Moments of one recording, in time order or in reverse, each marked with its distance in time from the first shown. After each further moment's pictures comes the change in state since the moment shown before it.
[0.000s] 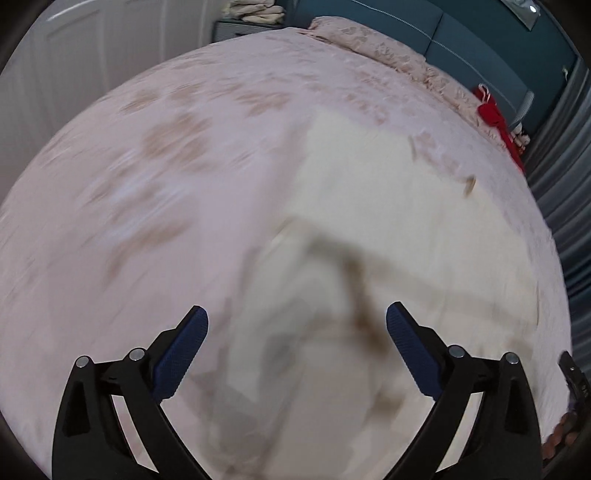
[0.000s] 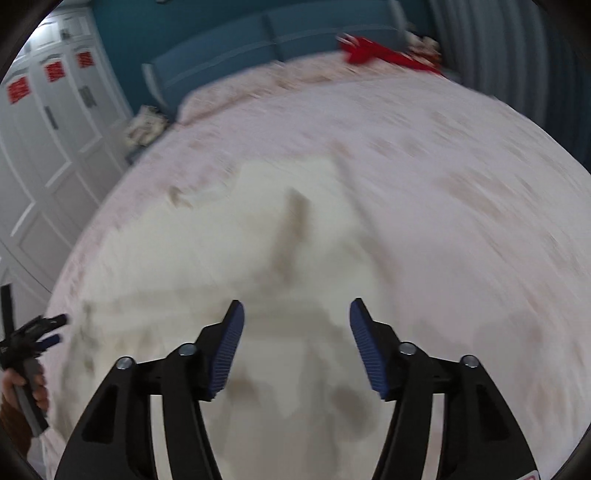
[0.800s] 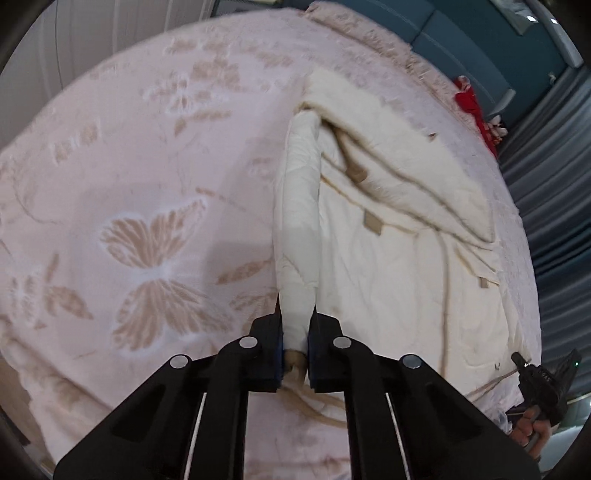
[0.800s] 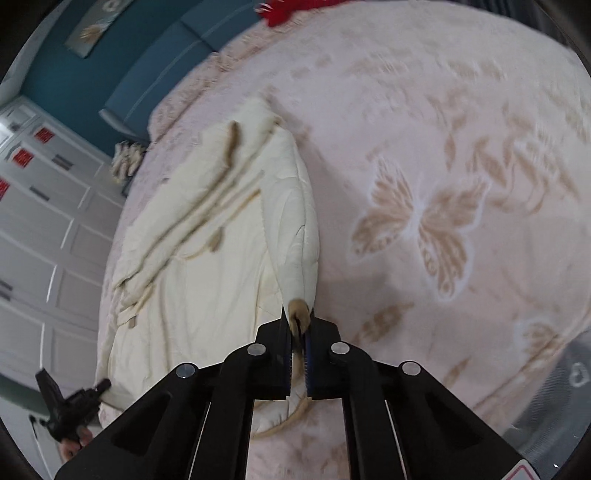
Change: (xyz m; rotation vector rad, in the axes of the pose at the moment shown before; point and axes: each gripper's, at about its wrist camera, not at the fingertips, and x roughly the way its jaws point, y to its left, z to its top) left arm -0.094 0.020 -0.105 -0.048 0.069 -0.147; right arm -0.060 -0.048 -0.100 0.320 0.099 0.158
